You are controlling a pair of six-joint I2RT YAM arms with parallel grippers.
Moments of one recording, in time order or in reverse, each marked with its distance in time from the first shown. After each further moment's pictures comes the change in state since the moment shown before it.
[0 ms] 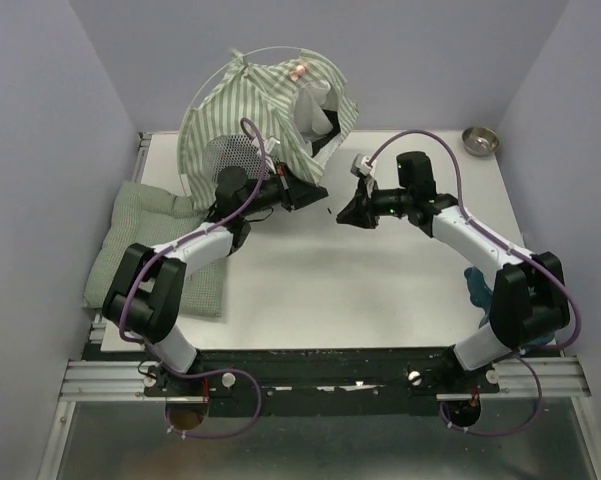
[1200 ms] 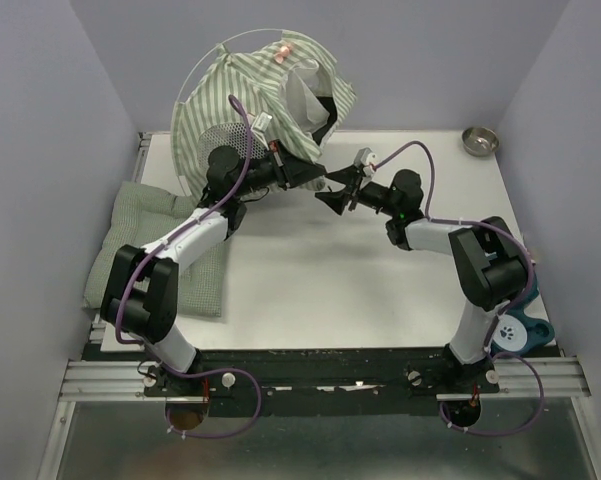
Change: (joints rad) left arm 0.042 0.021 0.172 -0.069 0.026 -0.118; right arm 0.029 0.272 -0.203 1.205 0.164 0.353
